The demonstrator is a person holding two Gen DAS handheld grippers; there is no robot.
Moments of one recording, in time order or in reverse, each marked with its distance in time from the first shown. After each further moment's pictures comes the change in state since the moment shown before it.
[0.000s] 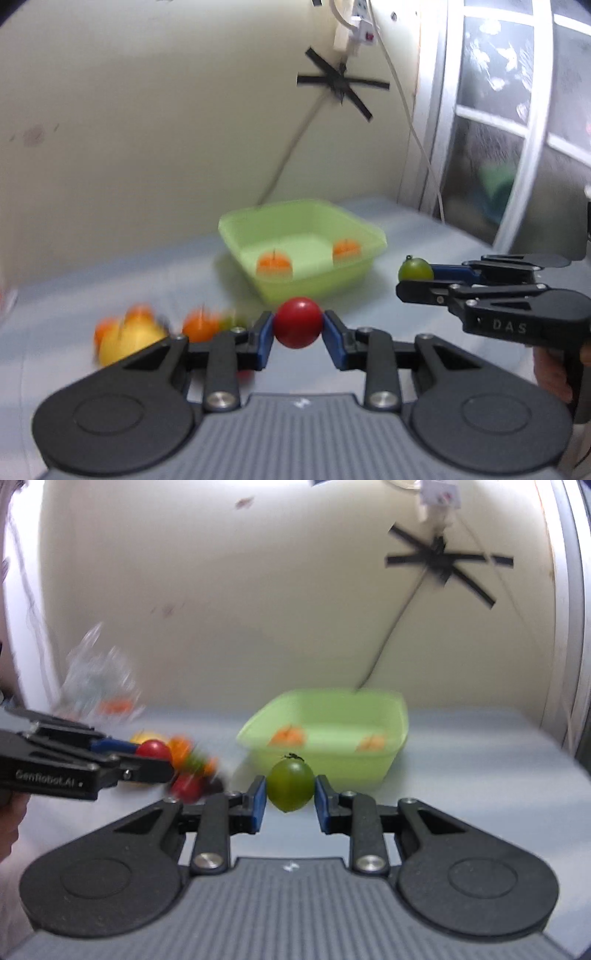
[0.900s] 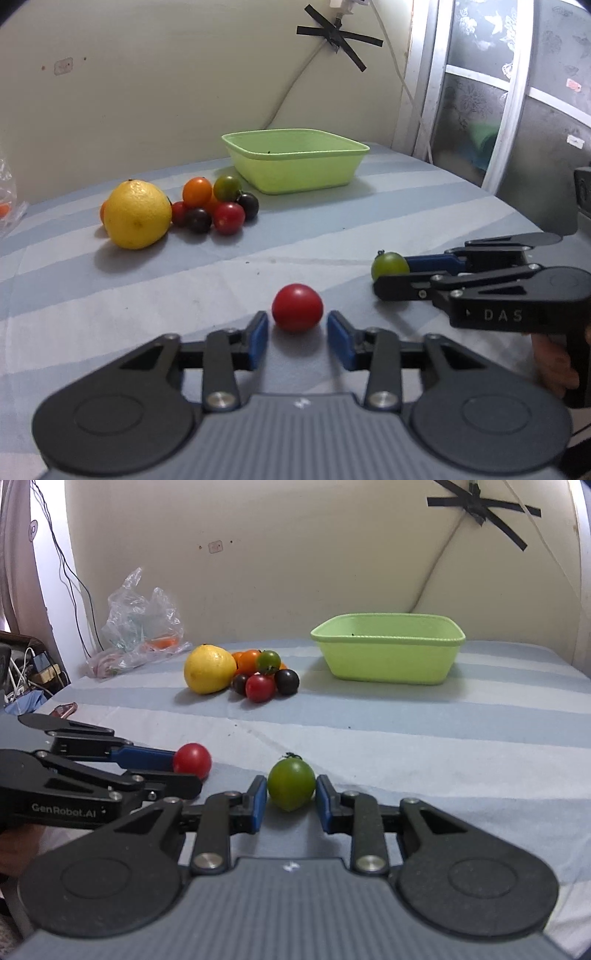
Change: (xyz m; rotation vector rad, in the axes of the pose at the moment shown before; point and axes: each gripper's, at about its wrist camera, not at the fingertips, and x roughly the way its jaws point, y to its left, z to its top) left arm -0.043 -0.018 -0.112 -0.033 0.087 0.008; right arm -0.018 0.056 -0.070 -0.018 0.153 0.103
